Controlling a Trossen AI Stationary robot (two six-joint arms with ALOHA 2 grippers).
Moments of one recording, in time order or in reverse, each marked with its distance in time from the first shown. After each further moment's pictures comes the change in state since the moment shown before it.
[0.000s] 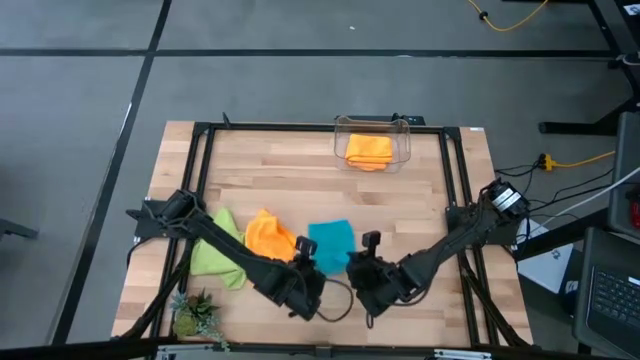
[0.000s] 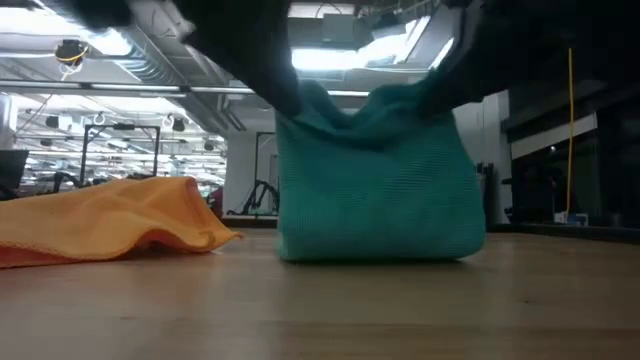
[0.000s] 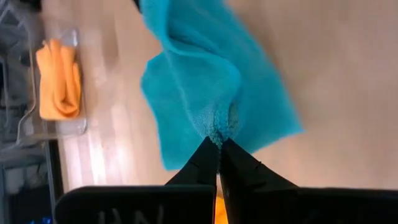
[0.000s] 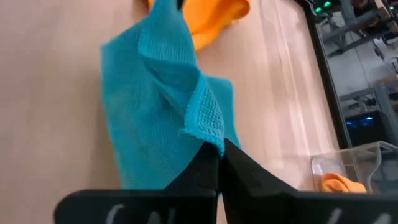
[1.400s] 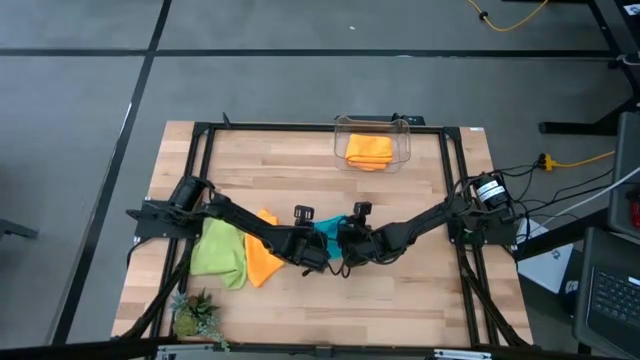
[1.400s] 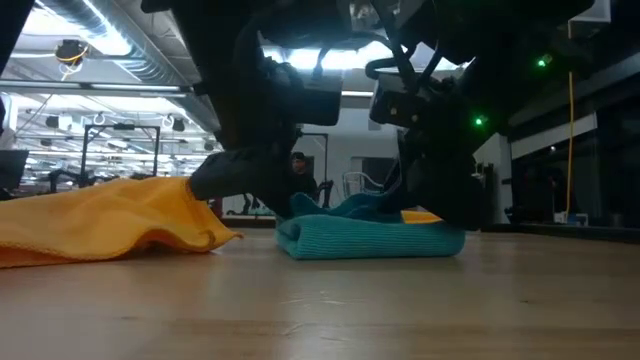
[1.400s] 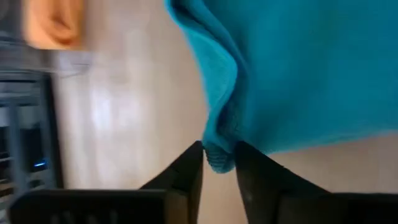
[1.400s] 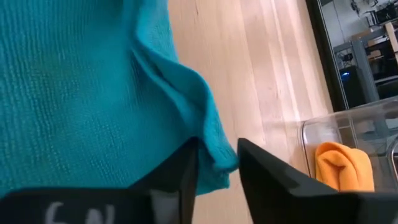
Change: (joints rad) left arm 0.236 -0.001 -0.272 0.186 -0.032 0.022; right arm -0.291 0.060 -0.228 0.349 -0.023 -0.181
